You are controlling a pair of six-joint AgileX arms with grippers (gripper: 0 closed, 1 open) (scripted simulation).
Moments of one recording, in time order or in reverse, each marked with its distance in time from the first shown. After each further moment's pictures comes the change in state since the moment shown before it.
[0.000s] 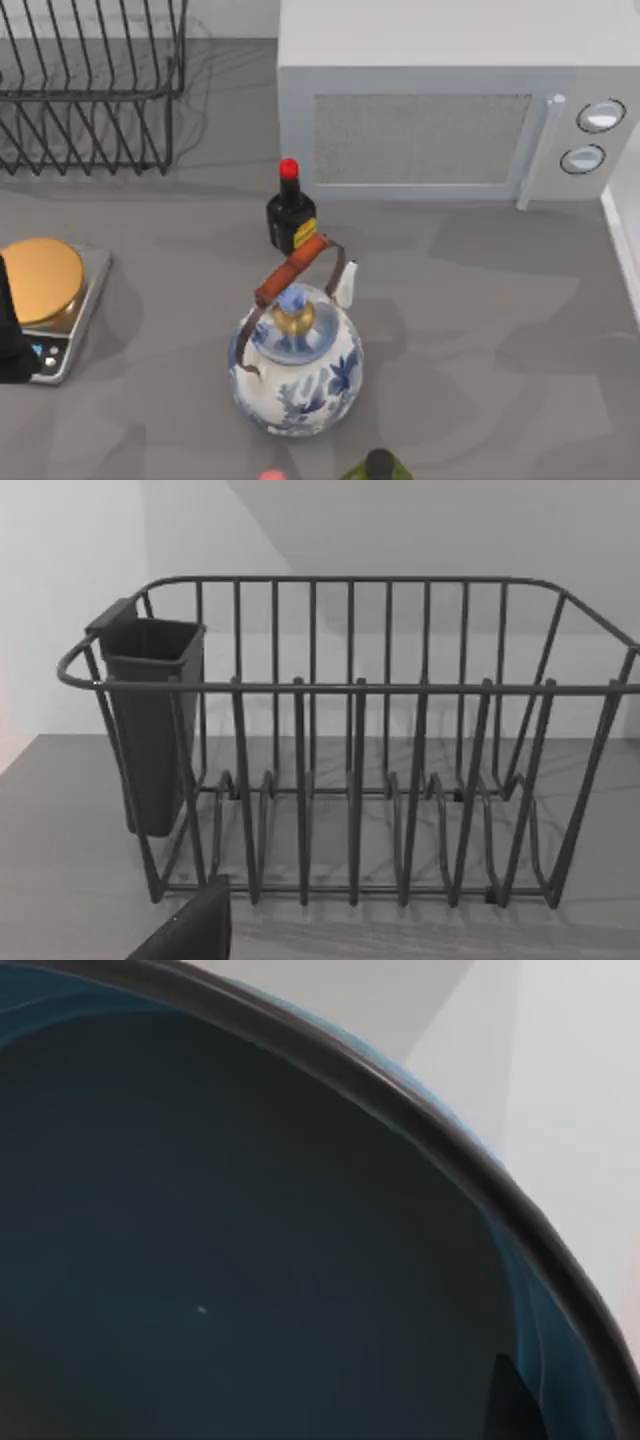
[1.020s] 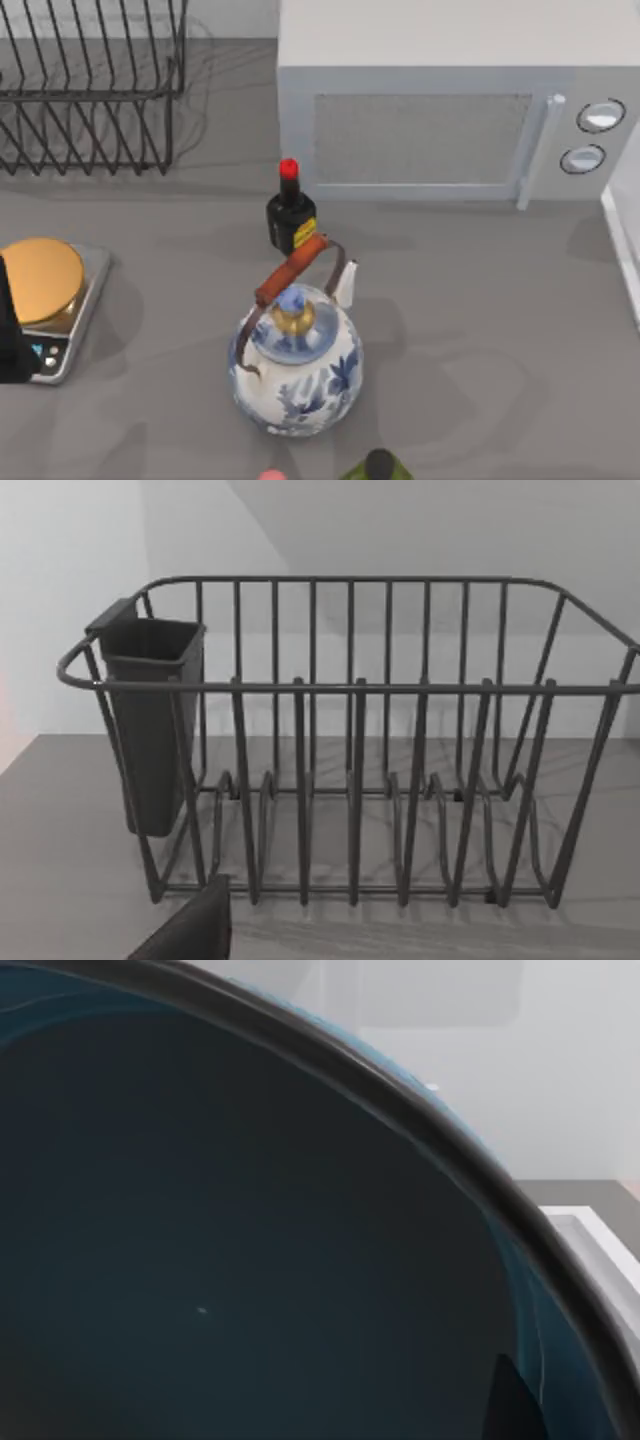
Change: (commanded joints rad) left arm 0.000 0.000 0.000 0.000 0.000 0.000; right arm 0.003 0.706 -0.109 0.816 0.009 -0.005
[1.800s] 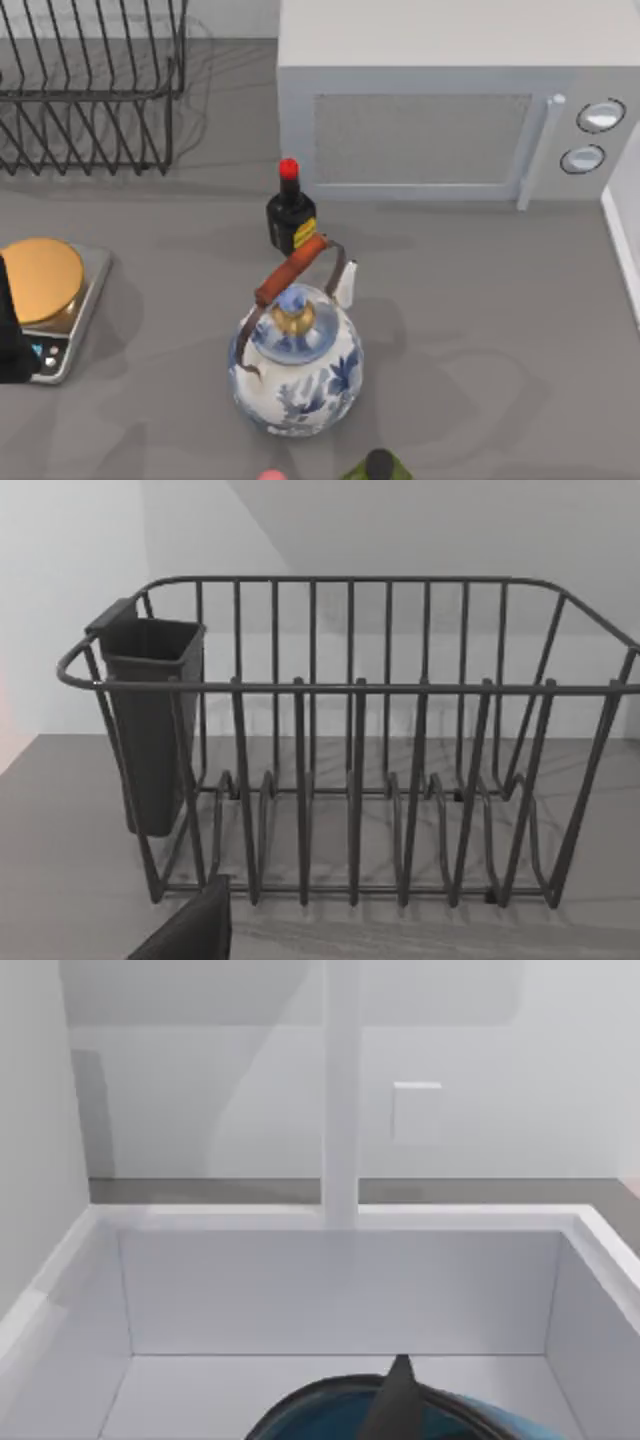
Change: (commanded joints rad) left arm 0.000 0.000 0.000 0.000 0.000 0.000; right arm 0.000 0.000 0.000 0.000 0.000 0.000
